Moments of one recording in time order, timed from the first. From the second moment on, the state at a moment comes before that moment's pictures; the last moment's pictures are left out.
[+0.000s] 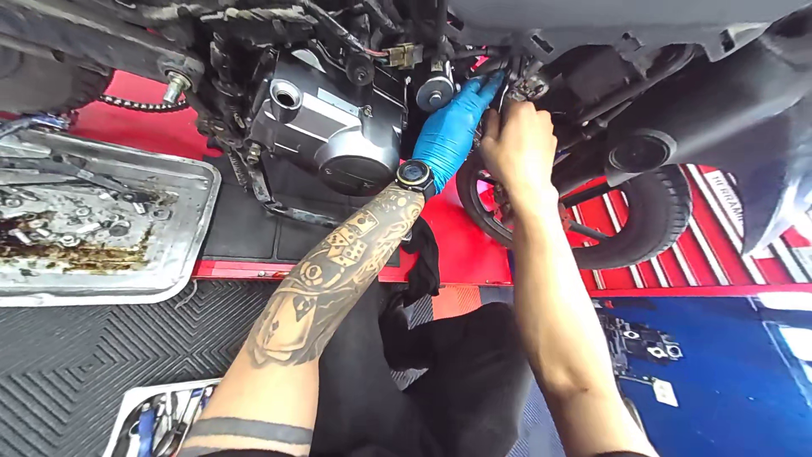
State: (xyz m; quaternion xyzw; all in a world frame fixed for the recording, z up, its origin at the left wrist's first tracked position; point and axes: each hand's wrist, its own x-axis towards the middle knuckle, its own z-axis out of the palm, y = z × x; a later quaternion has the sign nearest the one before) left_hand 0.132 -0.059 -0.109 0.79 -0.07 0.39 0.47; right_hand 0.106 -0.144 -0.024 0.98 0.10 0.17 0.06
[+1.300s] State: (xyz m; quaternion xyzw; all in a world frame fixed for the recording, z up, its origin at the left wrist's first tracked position) left_hand 0.127 -0.057 -0.106 0.82 -0.06 0.35 0.45; right_hand 0.118 -0.137 0.030 0.99 0.08 0.13 0.04
